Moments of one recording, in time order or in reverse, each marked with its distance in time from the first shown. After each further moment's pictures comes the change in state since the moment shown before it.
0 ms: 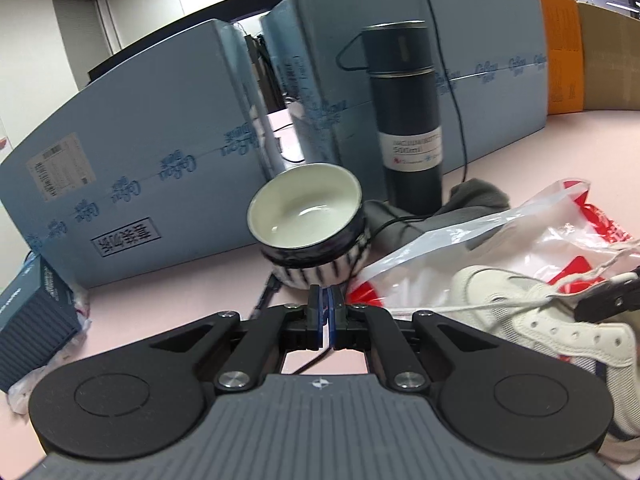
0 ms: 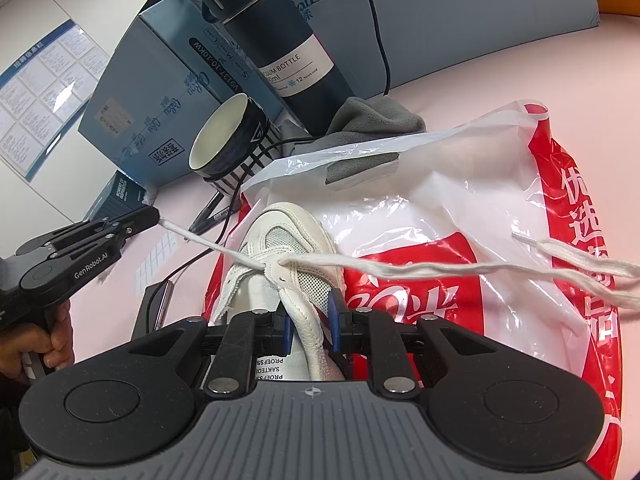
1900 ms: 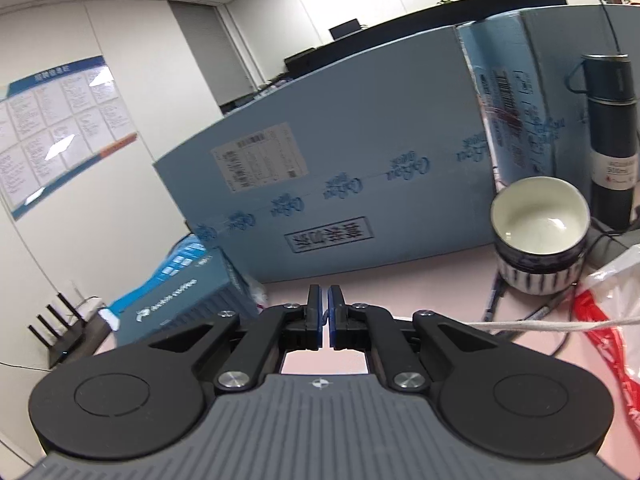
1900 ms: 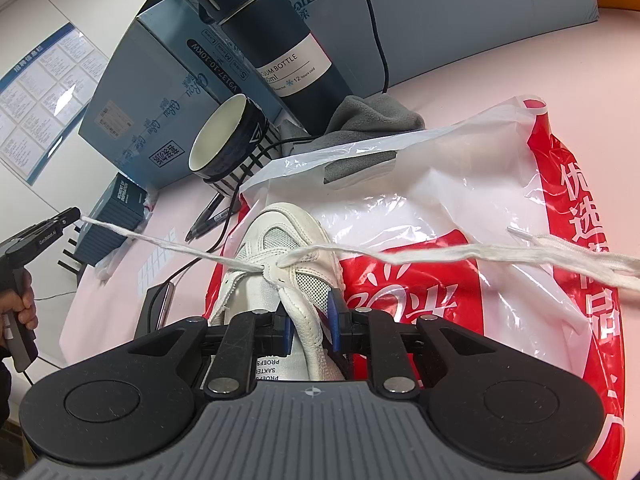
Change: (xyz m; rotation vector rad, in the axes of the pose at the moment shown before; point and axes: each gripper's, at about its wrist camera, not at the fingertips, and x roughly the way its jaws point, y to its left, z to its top) left arm -0.028 0.122 -0.008 -0.074 -0.014 0.430; right arm 0.001 -0.002 0.000 0.011 0.000 0.008
